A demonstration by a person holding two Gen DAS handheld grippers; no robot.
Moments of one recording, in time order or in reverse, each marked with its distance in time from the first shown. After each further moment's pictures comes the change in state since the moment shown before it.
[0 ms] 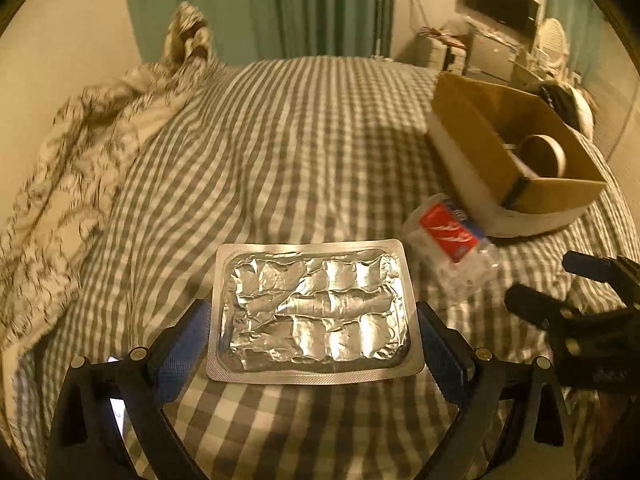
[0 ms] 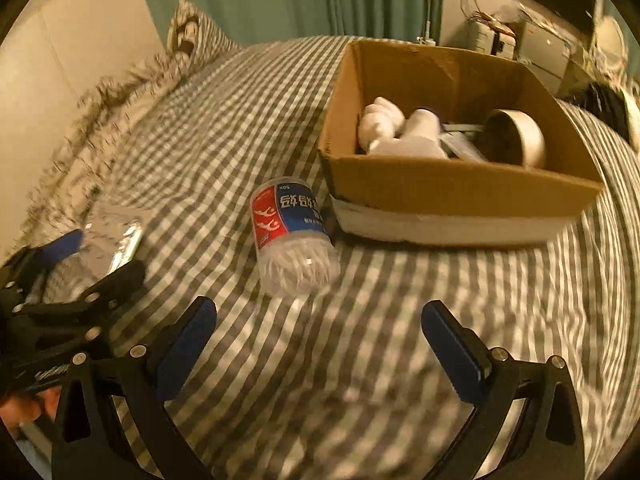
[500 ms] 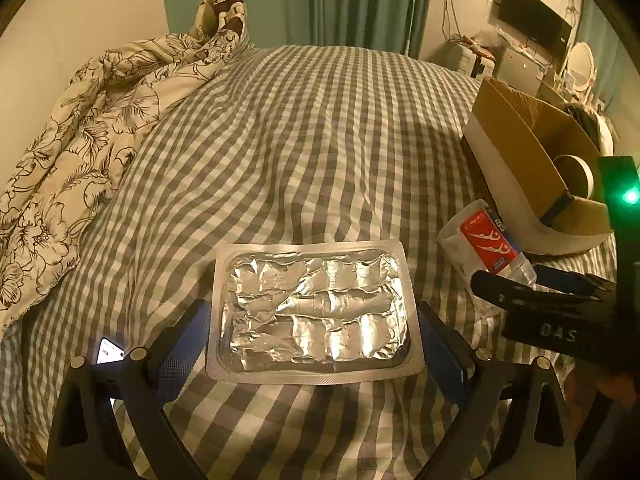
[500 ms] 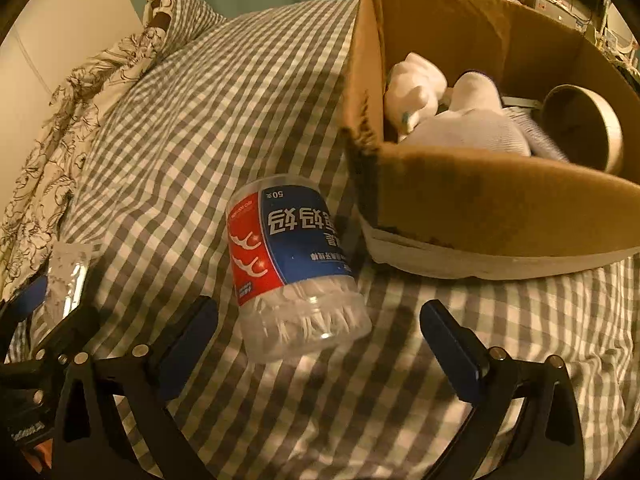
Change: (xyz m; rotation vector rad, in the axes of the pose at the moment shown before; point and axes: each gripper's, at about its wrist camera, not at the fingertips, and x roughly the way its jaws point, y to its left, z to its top) left arm 0.015 0.018 -0.005 -0.094 0.016 0.025; right arm 0.070 0.004 0.021 0.053 0.076 0.049
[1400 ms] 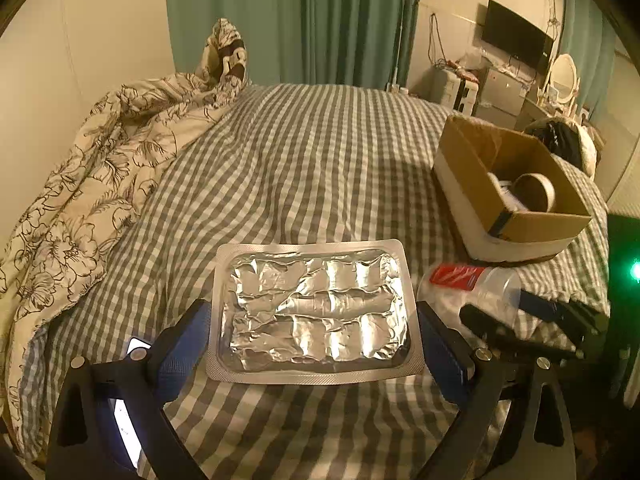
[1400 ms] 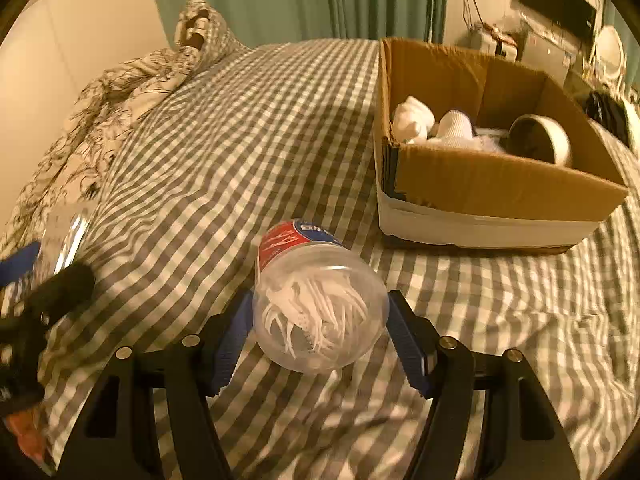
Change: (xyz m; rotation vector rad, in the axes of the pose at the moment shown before) left arm -0.070 0.000 -0.007 0.010 -0.109 -0.031; right arm -0.071 0.032 -0.048 -0.079 -0.157 -0.045
